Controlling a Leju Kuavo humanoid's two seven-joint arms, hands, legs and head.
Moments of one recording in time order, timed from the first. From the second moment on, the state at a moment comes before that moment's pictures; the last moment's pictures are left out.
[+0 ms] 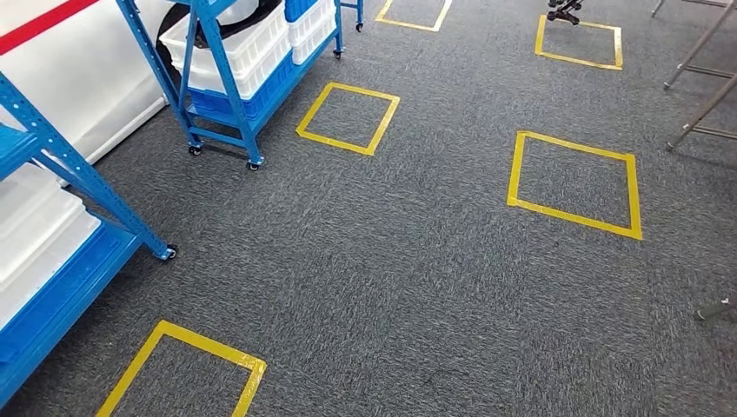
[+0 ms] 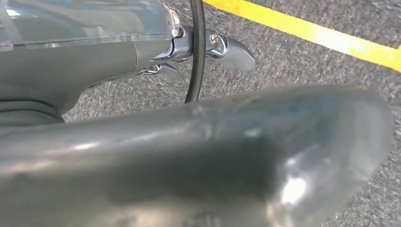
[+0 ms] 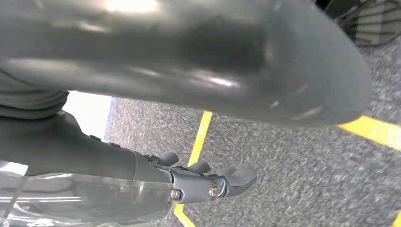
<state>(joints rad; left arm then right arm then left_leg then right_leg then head) -0.03 -0.09 1.00 -0.22 -0.86 -0.01 -0.33 -0.02 0.13 -1.24 -0.22 1.20 -0.14 0.00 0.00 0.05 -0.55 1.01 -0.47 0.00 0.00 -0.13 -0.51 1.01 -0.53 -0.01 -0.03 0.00</state>
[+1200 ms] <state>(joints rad) -0.04 -0.09 1.03 -0.22 -0.89 -0.01 -0.32 -0.02 0.13 -1.25 -0.22 1.25 -0.13 0.00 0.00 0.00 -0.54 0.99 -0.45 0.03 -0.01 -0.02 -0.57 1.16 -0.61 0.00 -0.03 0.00</state>
